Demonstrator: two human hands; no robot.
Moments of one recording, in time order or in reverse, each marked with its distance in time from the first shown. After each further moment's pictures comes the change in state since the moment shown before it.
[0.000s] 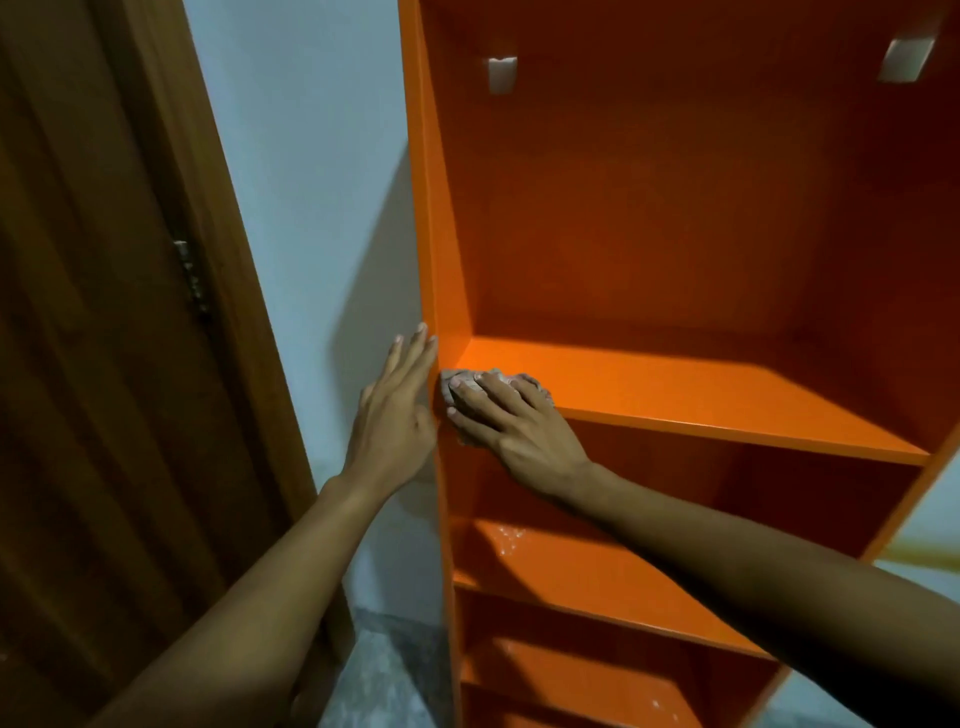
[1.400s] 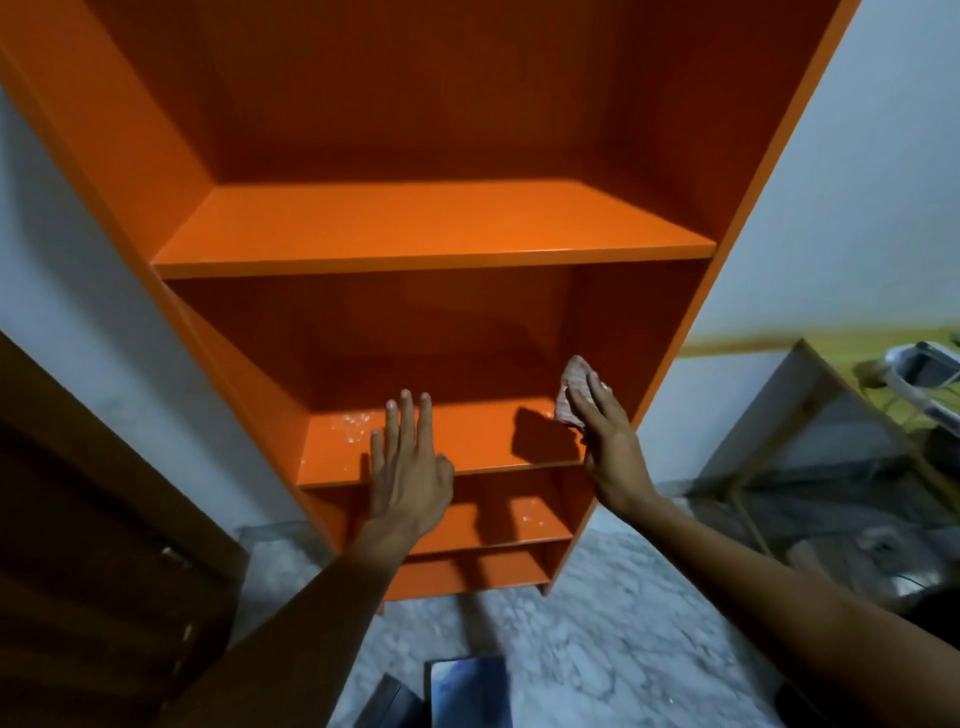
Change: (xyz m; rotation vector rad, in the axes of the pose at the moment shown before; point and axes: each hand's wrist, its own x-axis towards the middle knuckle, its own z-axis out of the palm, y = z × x) left_hand -0.146 0.058 0.252 0.146 -0.562 -0.100; right_hand -0.328 0.000 0.092 0.723 -0.039 1.078
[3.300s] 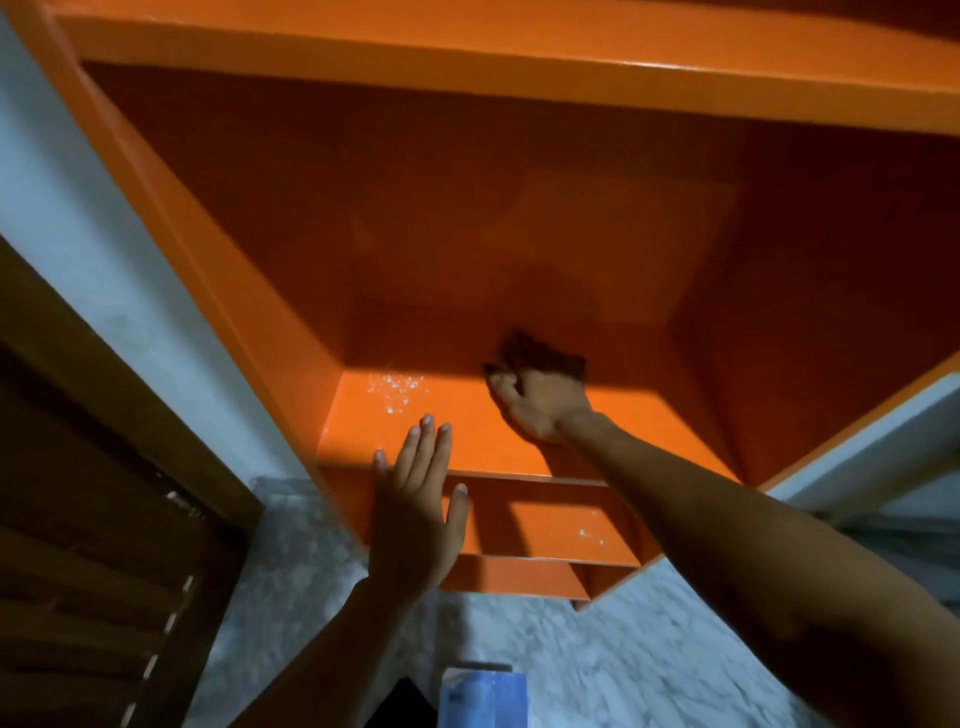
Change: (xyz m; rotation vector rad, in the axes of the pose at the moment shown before) left_hand -0.003 -0.096 0.104 -0.132 0.202 0.013; right_hand 0.130 -0.031 0.202 -0.409 -0.346 -0.145
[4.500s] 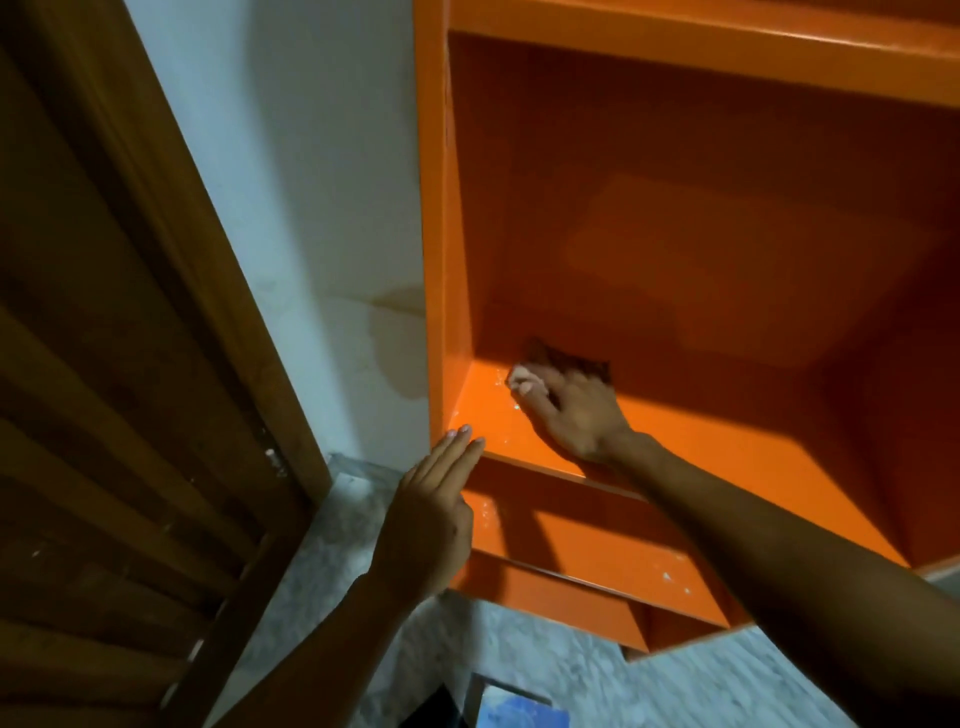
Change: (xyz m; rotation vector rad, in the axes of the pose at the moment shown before) left_hand -0.034 -0.091 -0.058 -0.129 0.054 0.036; right_hand 0.009 -0.098 0.024 0.085 -0.129 -0.158
